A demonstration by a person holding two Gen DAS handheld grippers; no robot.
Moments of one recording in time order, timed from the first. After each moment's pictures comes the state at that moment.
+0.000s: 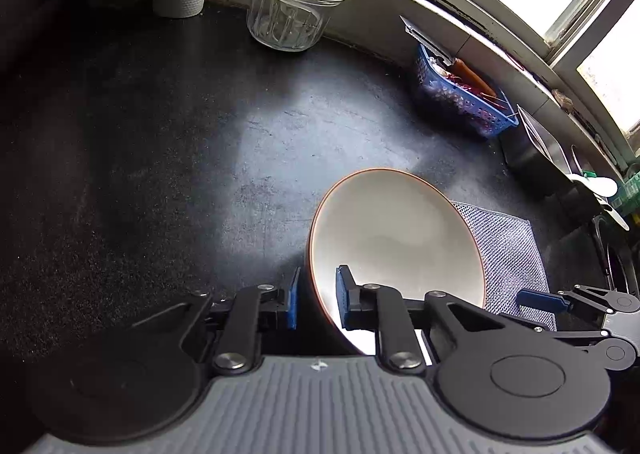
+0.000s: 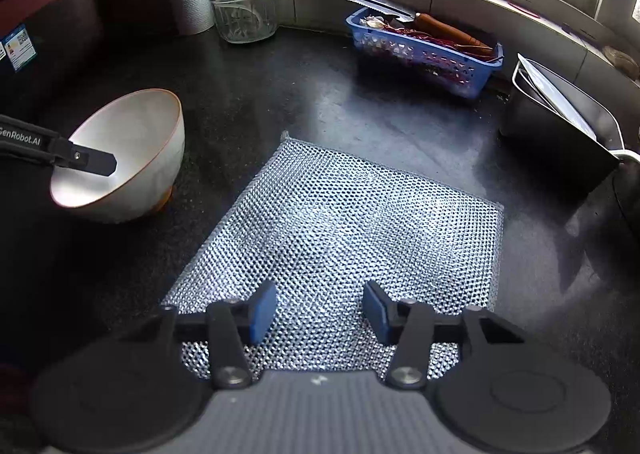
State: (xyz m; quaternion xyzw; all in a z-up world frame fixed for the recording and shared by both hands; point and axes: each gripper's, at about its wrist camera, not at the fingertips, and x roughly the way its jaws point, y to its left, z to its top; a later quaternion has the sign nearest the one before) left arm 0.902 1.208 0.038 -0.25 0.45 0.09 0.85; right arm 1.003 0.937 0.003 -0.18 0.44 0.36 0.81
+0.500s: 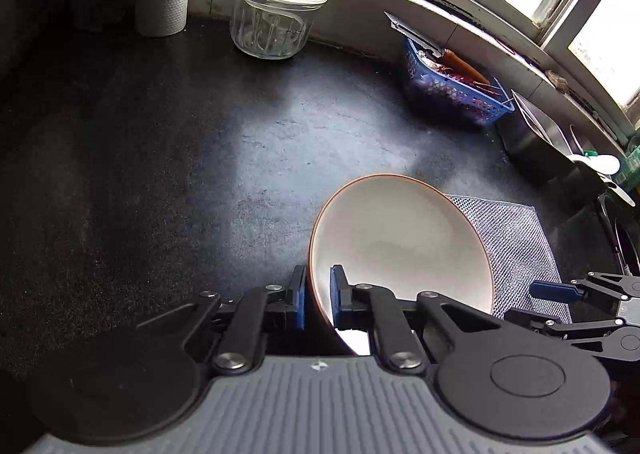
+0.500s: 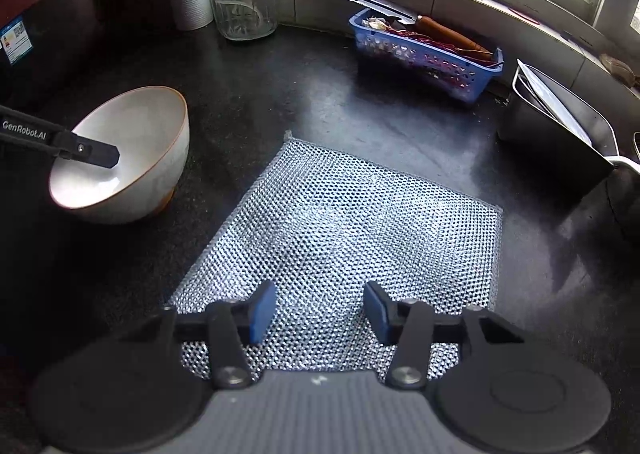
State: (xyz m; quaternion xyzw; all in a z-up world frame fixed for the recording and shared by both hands) left arm 0.908 1.204 0.040 -0.21 0.45 0.08 0.86; right arm 0.997 0.942 0.004 -0.18 0.45 0.33 0.81
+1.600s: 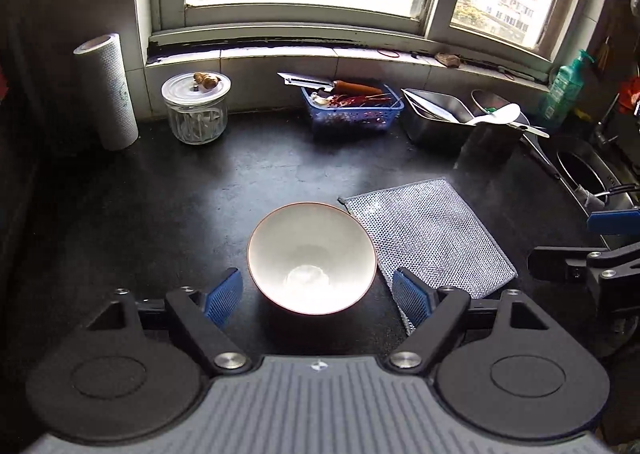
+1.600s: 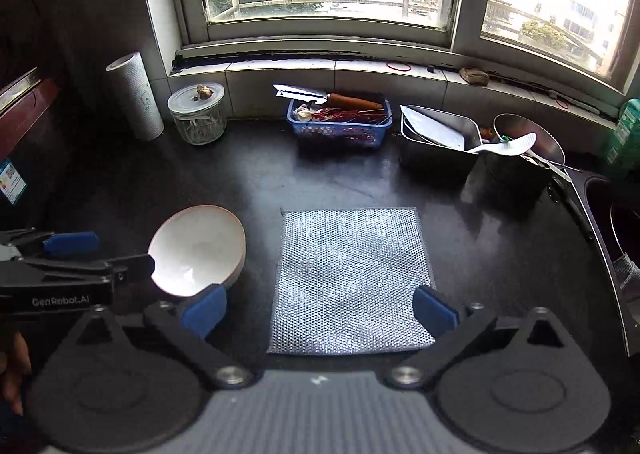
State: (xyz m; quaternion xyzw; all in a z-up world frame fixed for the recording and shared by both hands) left arm 0.844 1.152 0.146 -0.06 0.41 0.00 0.91; right arm 0.888 0.946 0.148 -0.07 0.43 0.16 0.88
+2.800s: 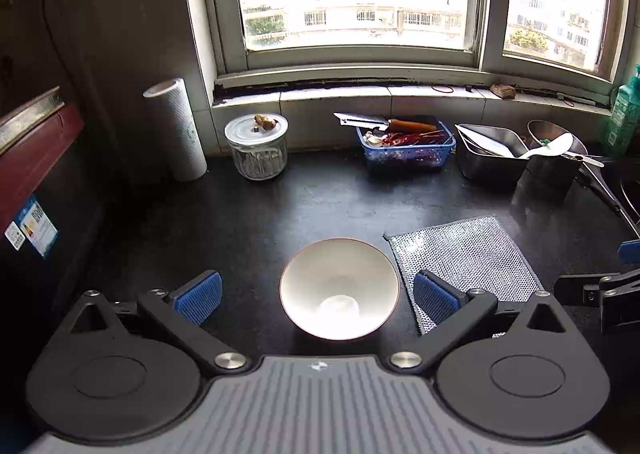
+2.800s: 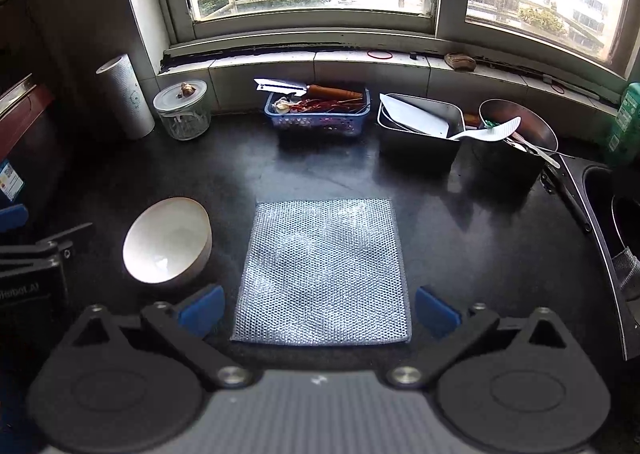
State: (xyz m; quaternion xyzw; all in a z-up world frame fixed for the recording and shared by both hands) left arm 0.844 1.110 0.165 -0.04 0.38 0.14 0.92; right arm 0.912 0.902 0.139 -0.06 0.44 0.20 0.87
